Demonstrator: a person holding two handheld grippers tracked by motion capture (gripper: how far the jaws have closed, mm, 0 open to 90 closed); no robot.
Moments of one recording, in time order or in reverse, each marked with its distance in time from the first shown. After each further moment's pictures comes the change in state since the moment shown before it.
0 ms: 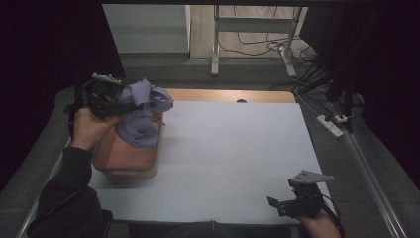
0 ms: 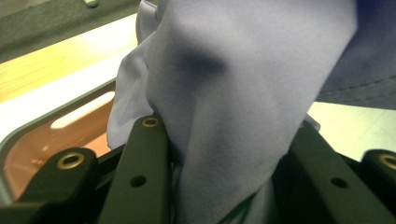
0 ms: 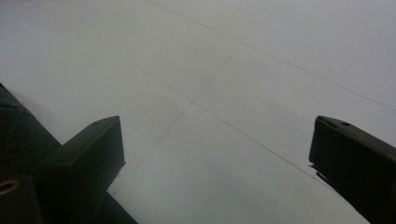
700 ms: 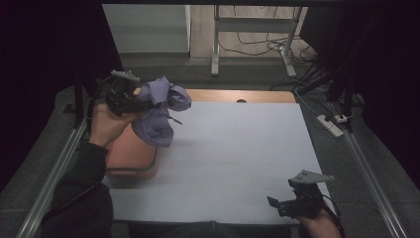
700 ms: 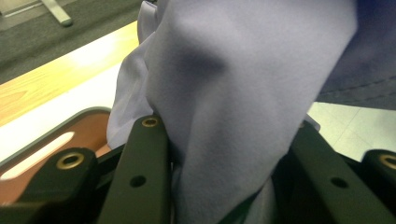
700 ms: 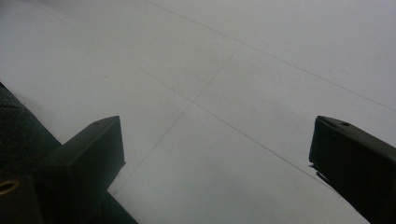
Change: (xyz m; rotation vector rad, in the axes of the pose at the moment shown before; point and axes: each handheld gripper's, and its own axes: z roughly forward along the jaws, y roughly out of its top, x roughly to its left) left arm -0.033 0.026 0.021 -0.014 -0.064 0.081; right arm 0.000 0.000 0.000 -0.005 0.003 0.001
